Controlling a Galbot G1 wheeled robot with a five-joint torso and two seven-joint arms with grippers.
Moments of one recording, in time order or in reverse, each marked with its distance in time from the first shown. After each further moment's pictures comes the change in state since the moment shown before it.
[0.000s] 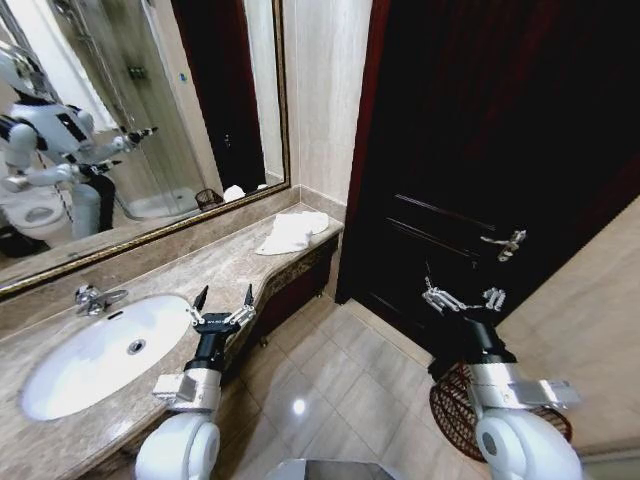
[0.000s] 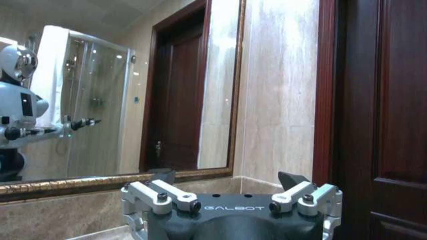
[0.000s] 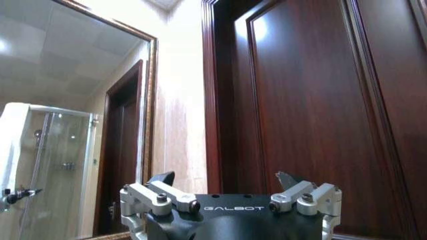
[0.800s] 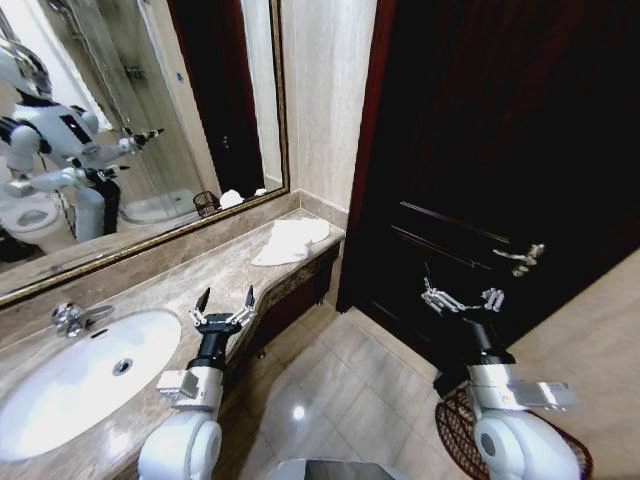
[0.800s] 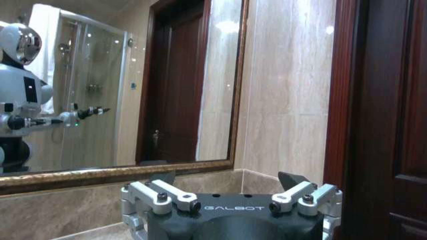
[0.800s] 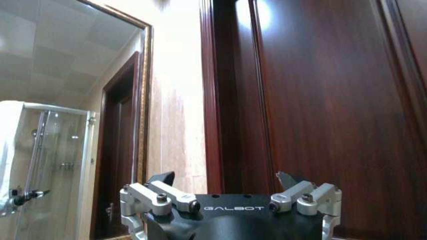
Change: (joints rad) left arm -0.008 0.000 0.006 0.007 -0.007 0.046 -0.007; right arm 0.001 0.007 -0.015 -0.016 -0.003 0.012 -0.009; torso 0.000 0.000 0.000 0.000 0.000
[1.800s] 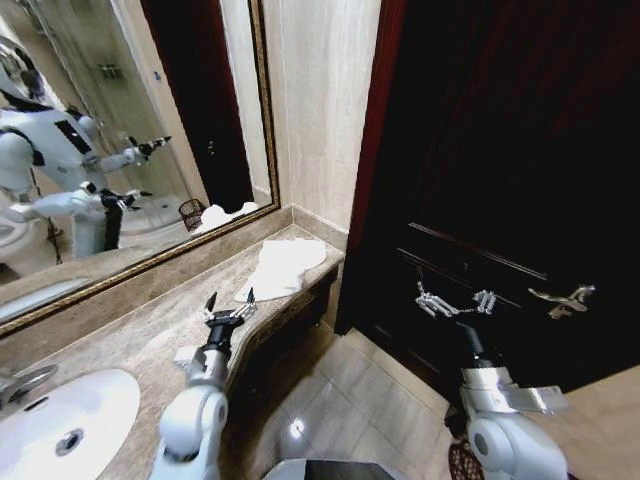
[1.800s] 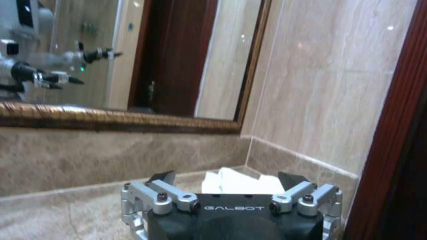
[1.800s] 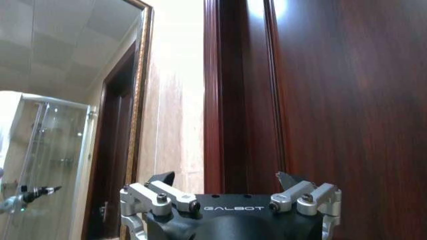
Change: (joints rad) left arm -0.266 0.000 -0.035 0.285 -0.112 0.136 -0.019; right arm -0.026 -0.023 -0.001 -0.050 -0.008 0.097 -0.045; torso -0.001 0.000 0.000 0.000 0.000
